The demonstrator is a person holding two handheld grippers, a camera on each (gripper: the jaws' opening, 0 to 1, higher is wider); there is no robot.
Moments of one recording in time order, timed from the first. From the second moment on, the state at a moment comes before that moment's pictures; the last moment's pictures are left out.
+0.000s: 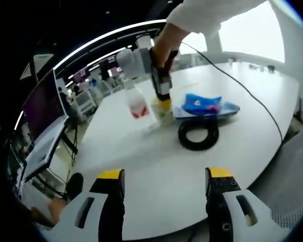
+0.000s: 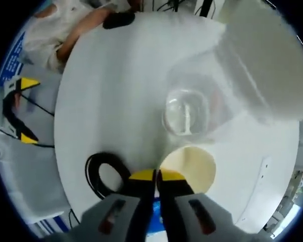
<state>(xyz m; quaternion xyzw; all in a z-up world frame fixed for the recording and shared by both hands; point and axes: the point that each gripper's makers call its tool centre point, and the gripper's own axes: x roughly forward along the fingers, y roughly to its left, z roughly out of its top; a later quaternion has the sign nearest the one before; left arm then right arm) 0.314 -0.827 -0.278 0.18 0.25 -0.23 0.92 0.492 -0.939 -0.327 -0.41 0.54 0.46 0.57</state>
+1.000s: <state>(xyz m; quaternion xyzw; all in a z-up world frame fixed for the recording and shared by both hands) 0.313 -0.827 -0.280 0.19 0.25 -0.24 0.92 0.486 -0.936 -0.335 -0.39 0.53 0.47 0.59</state>
